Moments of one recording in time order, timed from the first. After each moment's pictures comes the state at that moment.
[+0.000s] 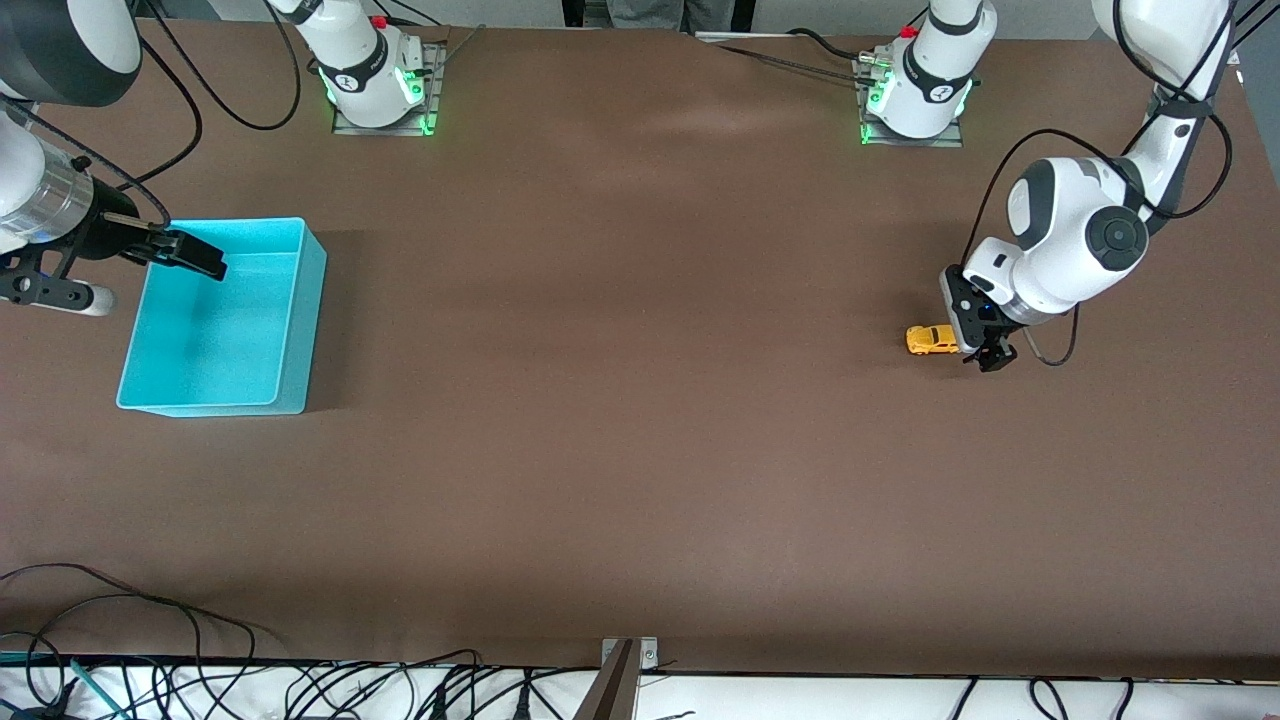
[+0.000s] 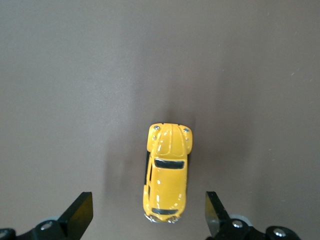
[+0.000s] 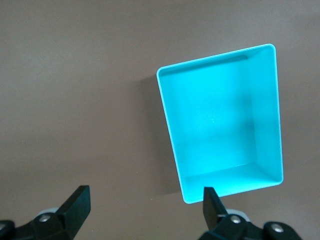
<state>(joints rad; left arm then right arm) 0.05 0.24 -0.05 -2.35 -0.03 2.56 1.47 -0.02 0.03 0.03 -1.74 -0.02 1.67 0.20</state>
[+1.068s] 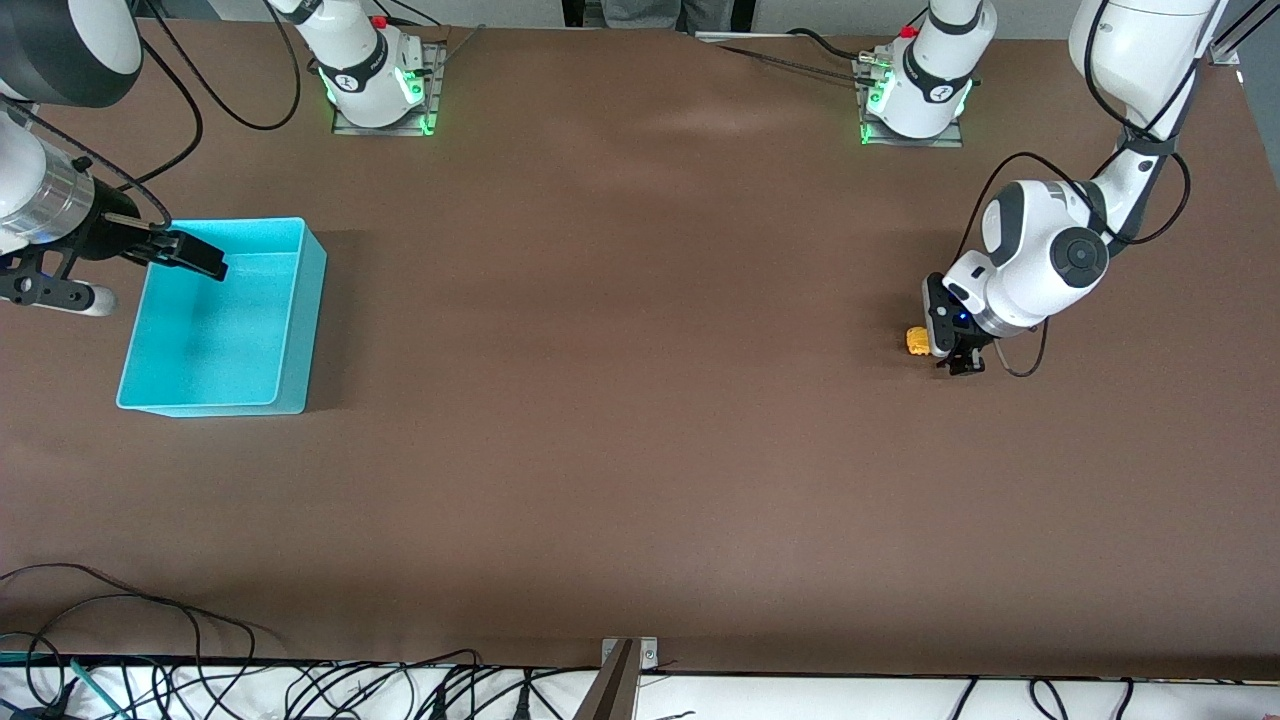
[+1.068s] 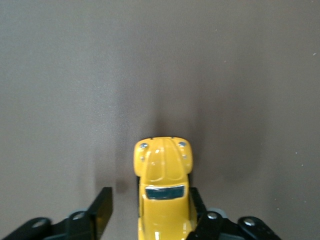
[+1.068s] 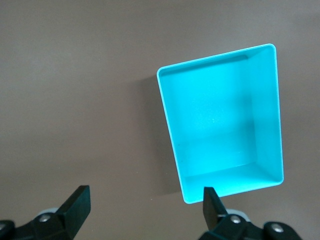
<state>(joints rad) 0.04 0.33 -0.06 -2.35 -0.03 2.64 1.54 -0.02 0.03 0.03 -1.74 -0.02 1.67 0.20</state>
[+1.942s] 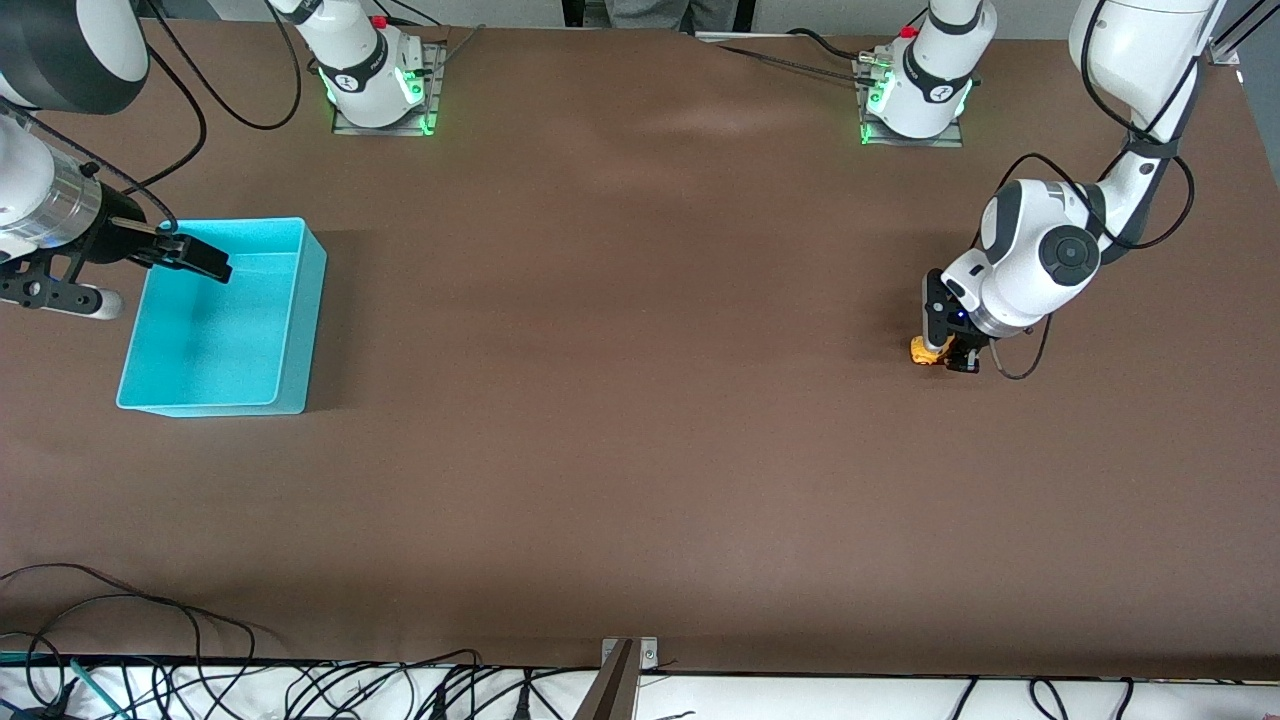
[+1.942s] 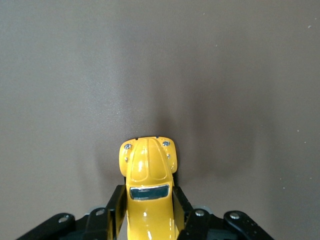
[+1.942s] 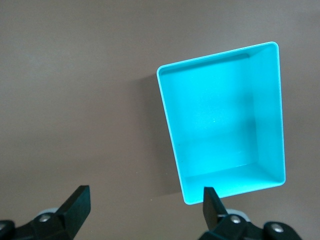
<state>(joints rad) 0.04 0.33 -0.06 -2.35 0.08 2.64 1.56 -0.02 0.04 0.03 -1.76 -0.02 1.68 0.20</state>
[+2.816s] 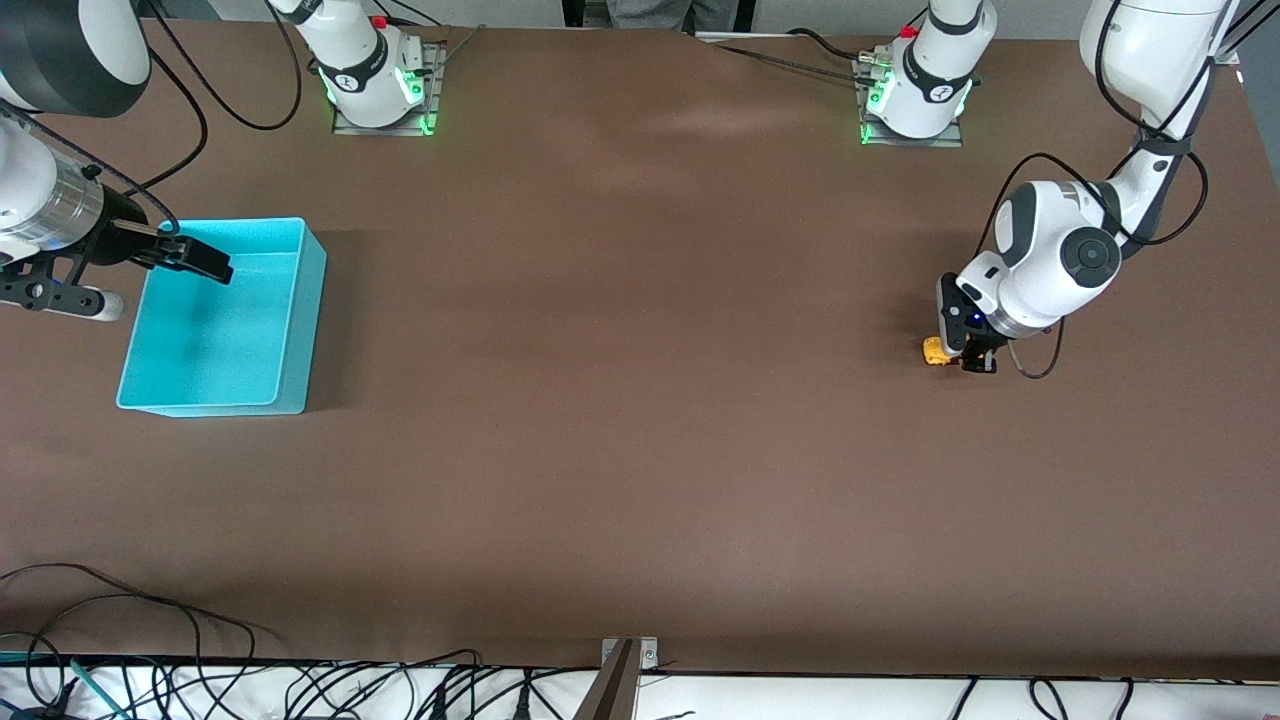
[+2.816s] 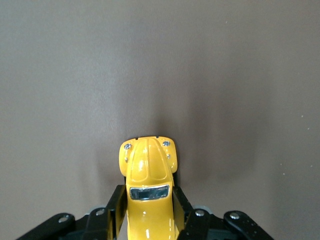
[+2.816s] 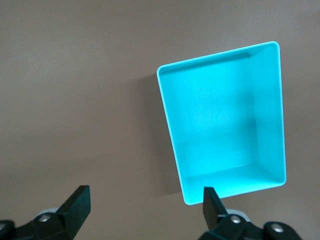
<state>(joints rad) 0.05 0.33 -0.02 -2.34 0.04 2.64 1.56 -0.02 0.04 0.03 -1.76 -0.02 1.68 0.20</state>
